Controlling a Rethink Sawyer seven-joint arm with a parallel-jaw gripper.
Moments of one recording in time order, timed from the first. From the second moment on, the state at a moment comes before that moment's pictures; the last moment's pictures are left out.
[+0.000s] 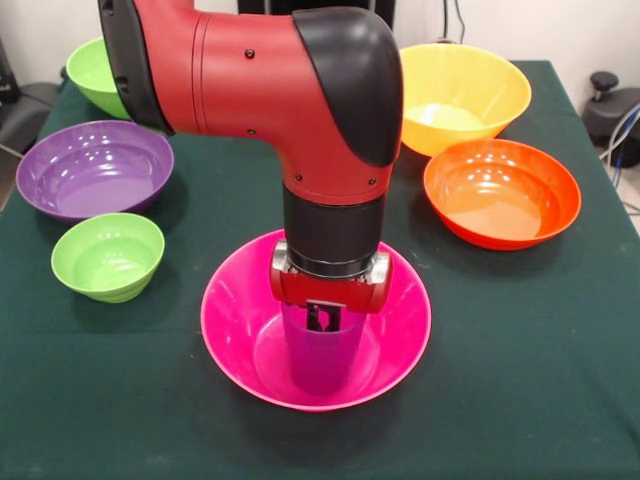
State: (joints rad) arm -0.31 -0.19 0.19 0.97 -0.27 0.61 1.87
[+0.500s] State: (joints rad) arm -0.31 -0.19 0.19 0.97 -0.27 0.61 1.87
